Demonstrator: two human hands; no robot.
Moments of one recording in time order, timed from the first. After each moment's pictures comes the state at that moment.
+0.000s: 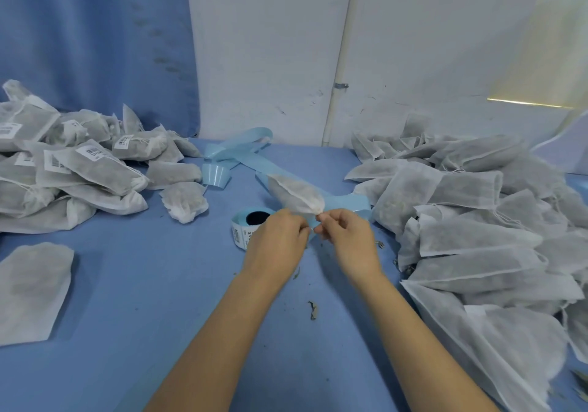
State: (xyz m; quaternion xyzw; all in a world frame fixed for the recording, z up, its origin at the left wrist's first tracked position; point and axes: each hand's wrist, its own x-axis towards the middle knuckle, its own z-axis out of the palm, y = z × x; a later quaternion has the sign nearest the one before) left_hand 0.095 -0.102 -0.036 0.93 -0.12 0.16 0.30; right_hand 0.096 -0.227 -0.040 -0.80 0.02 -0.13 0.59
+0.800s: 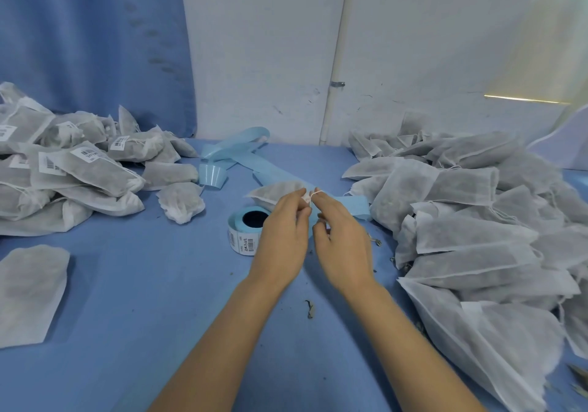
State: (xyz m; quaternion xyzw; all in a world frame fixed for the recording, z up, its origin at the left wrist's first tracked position) left_hand 0.092 -0.118 -0.039 0.80 -0.13 0.21 0.55; right_hand 0.089 -0.223 -0.048 -0.89 -0.08 -0.26 0.37
